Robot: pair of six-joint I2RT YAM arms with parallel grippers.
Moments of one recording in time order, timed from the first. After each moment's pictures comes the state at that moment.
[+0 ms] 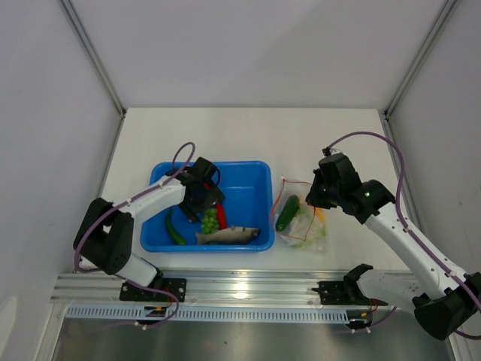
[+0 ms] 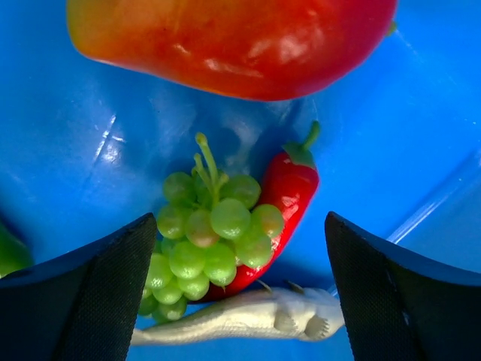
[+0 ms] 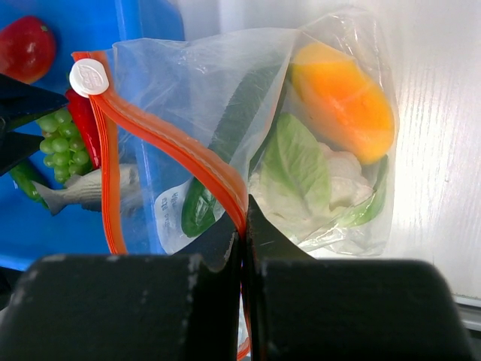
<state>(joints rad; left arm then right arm) -0.53 1.50 0.96 -0.74 -0.15 -1.17 0.57 1.06 1.07 -0.86 0.12 0.64</state>
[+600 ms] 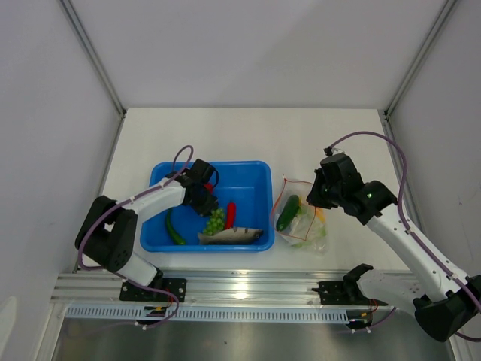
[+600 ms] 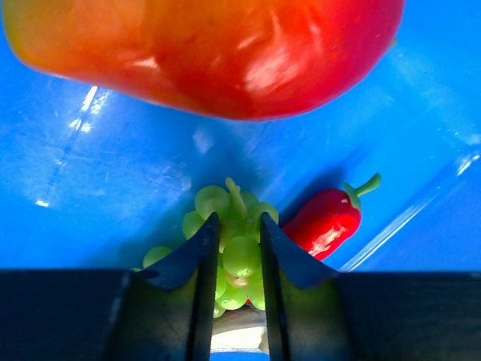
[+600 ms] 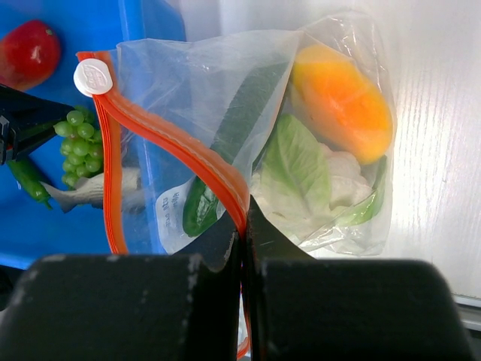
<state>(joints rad) -0.51 1.53 0.90 -0.61 -0.07 -1.21 0.56 1.04 1.08 -0.87 0.12 0.64</state>
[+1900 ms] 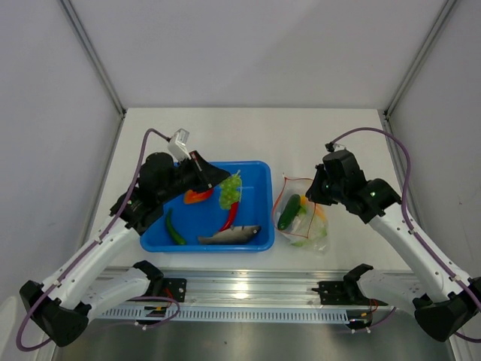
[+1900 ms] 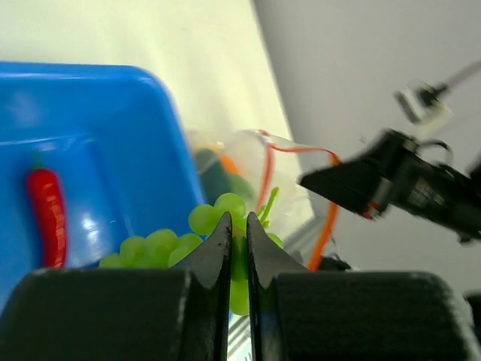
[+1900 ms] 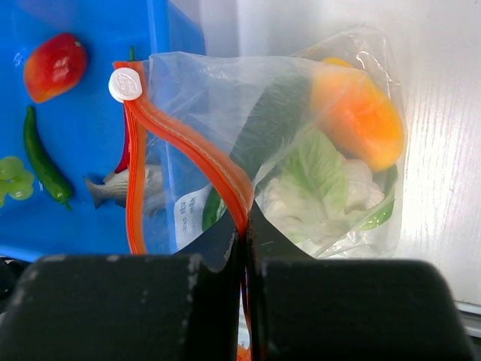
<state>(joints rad) -0.57 0.92 0.93 -0.31 0.15 -0.85 0.56 1.04 1.12 -0.87 0.11 0.64</state>
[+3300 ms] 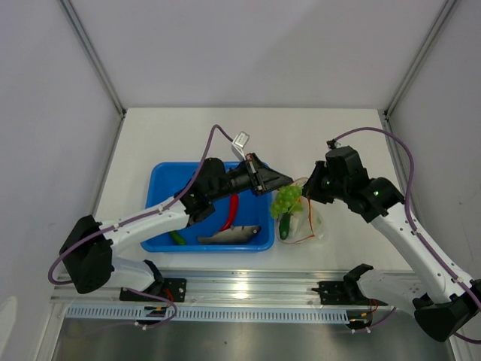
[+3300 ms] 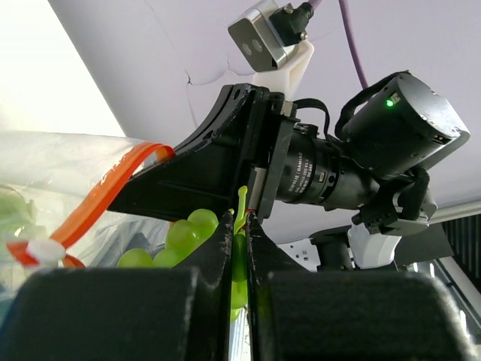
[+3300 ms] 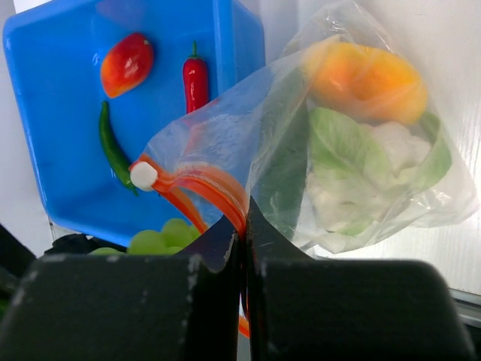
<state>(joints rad) -0.87 1.33 0.90 0.49 0.34 -1.23 0.56 1.04 1.16 -0.85 -0.01 0.76</state>
